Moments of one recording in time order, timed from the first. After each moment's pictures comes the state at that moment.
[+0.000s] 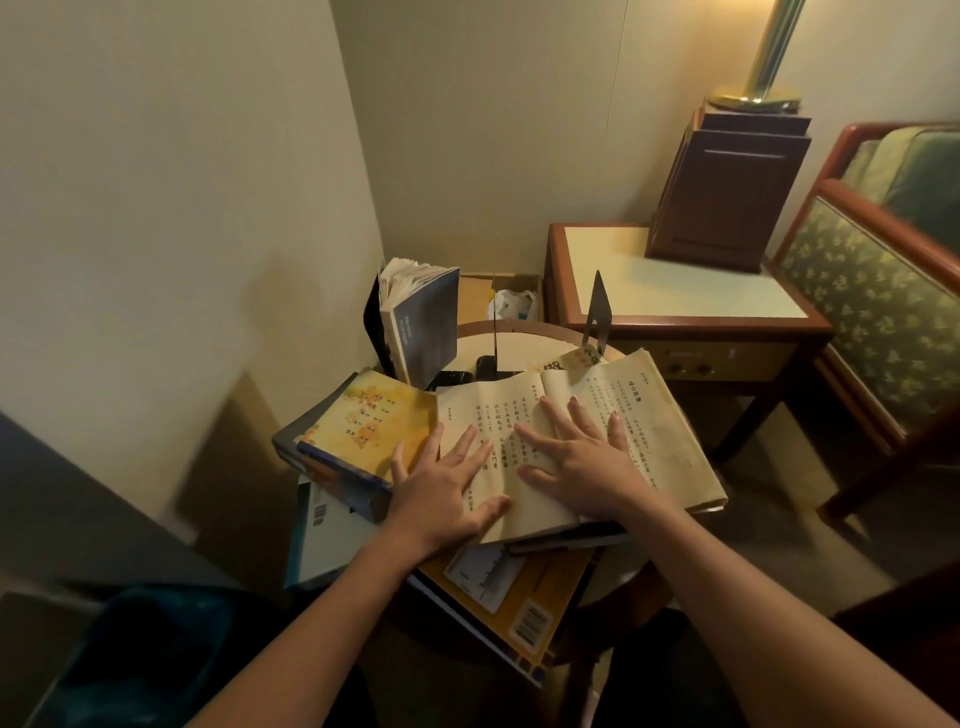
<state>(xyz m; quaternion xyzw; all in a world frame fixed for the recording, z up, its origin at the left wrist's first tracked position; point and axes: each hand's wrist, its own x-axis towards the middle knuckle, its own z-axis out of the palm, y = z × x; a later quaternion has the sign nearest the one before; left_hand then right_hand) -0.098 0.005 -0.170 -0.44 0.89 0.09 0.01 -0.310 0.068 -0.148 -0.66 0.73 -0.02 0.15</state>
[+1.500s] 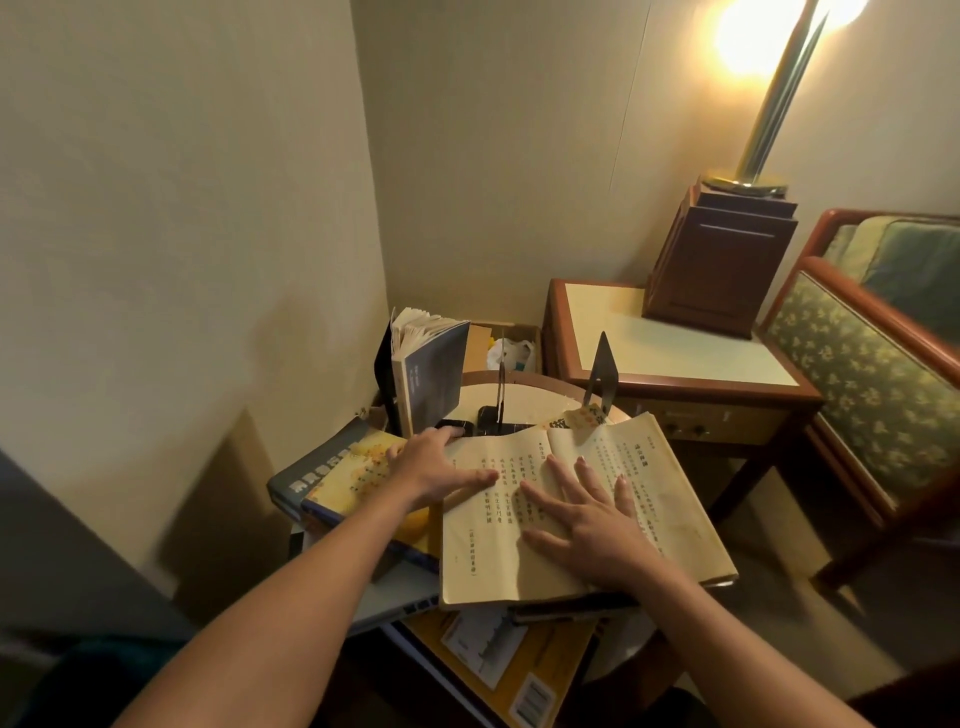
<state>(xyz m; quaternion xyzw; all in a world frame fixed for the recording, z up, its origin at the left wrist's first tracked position) -0.122 -0.092 -0.146 -0.52 0.81 0.27 -0.08 -0.310 0.066 -0.145 -0.66 0.74 0.02 0.15</state>
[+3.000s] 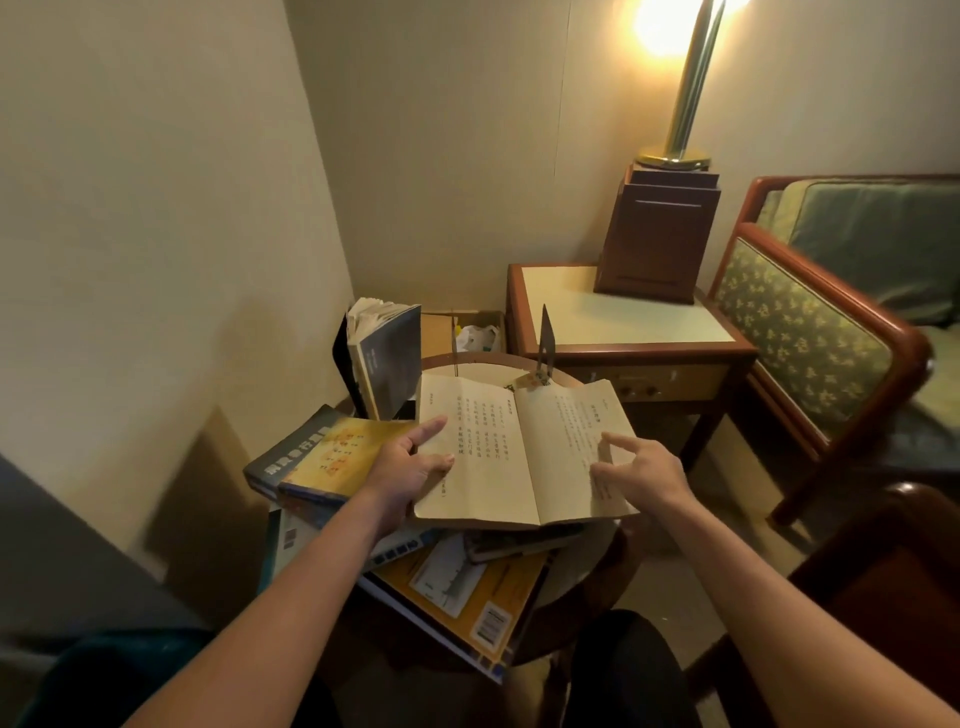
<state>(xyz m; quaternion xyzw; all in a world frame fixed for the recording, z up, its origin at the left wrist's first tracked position) -0.119 0.008 -0.112 -0.45 0.53 0.67 -0.27 -0.375 0.142 -0.120 -0.33 0.86 -0.30 0.23</state>
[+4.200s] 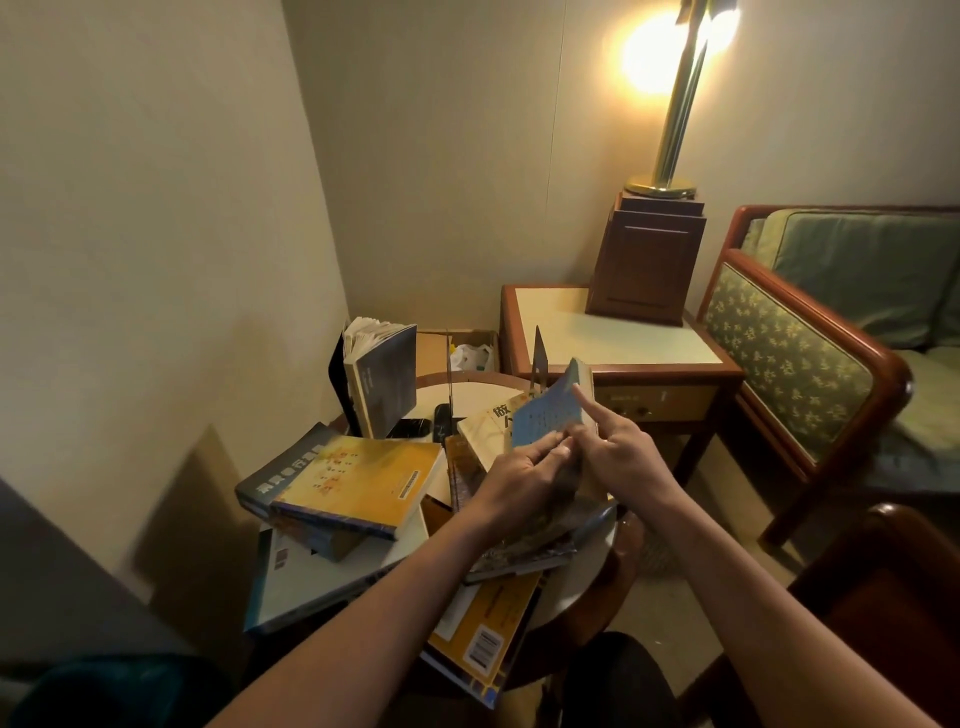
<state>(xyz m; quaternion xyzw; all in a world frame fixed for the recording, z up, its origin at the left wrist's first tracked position) -0.210 0.073 -0.077 -0.29 0.73 0.59 -0.19 -0.342 0.143 -0.047 -0.41 0.72 -0.48 0.28</state>
